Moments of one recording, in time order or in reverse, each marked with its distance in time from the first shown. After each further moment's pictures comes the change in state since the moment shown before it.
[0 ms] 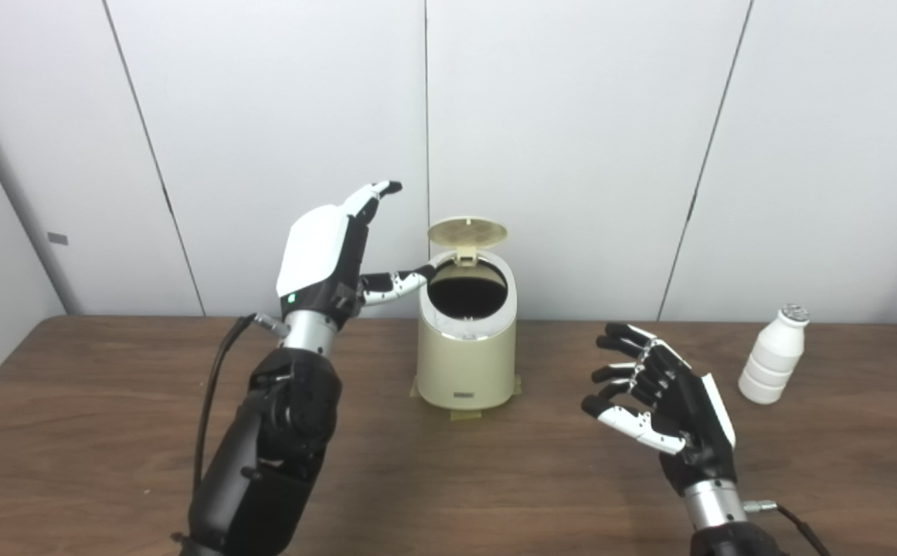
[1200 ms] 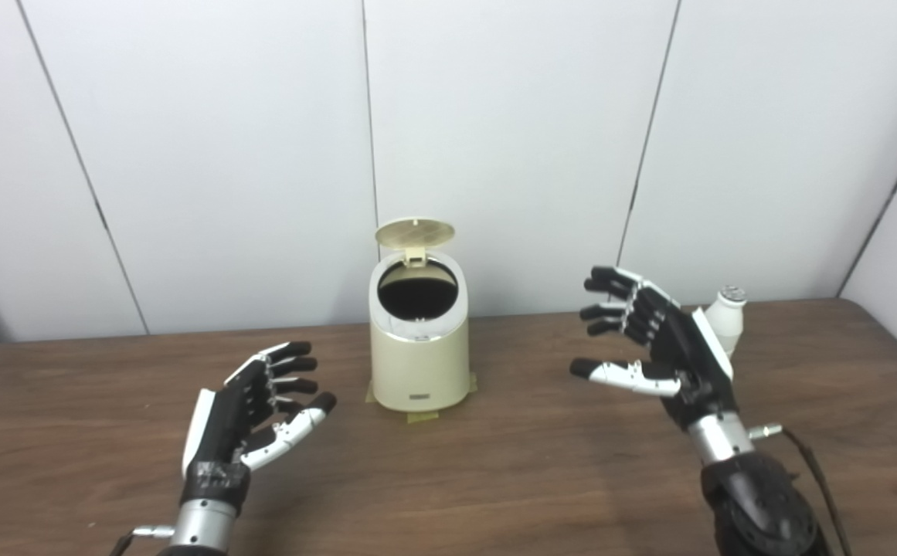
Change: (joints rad) left arm 0.392 -0.046 0.174 -0.061 -0.582 -0.225 -0.093; right arm -0.106 -0.178 -0.034 -0.205 -0.047 0.154 0.035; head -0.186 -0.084
